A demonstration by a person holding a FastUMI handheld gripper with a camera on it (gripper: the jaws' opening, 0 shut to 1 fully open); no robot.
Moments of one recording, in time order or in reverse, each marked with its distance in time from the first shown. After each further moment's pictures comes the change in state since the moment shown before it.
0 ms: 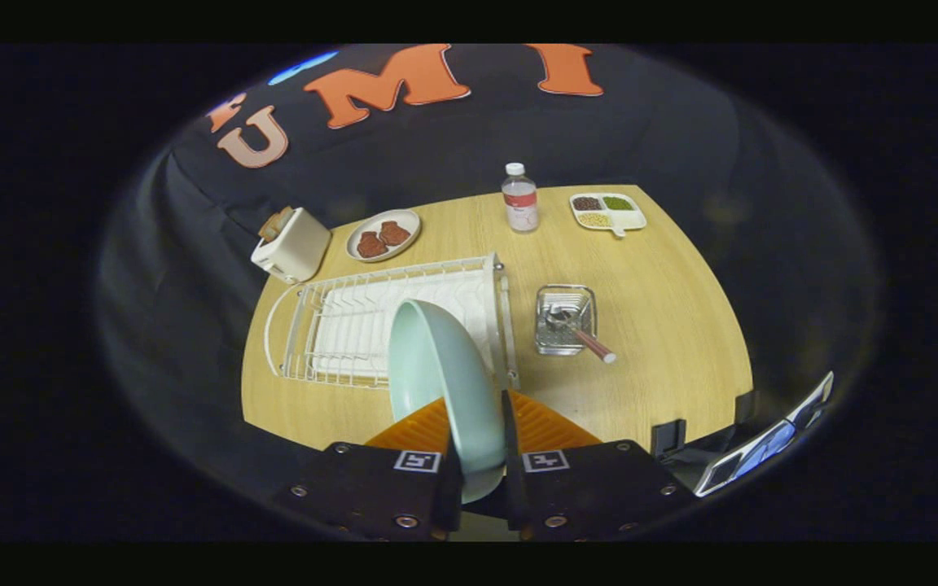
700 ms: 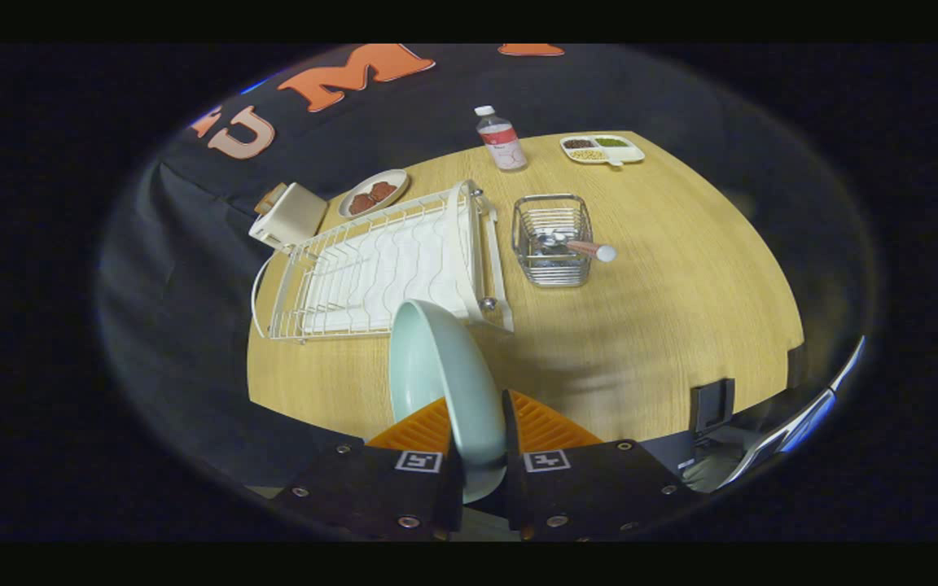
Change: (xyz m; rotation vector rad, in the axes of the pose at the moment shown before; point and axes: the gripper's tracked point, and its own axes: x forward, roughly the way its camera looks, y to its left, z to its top) arm 0.049 -0.022 -0.091 0.065 0.119 0.123
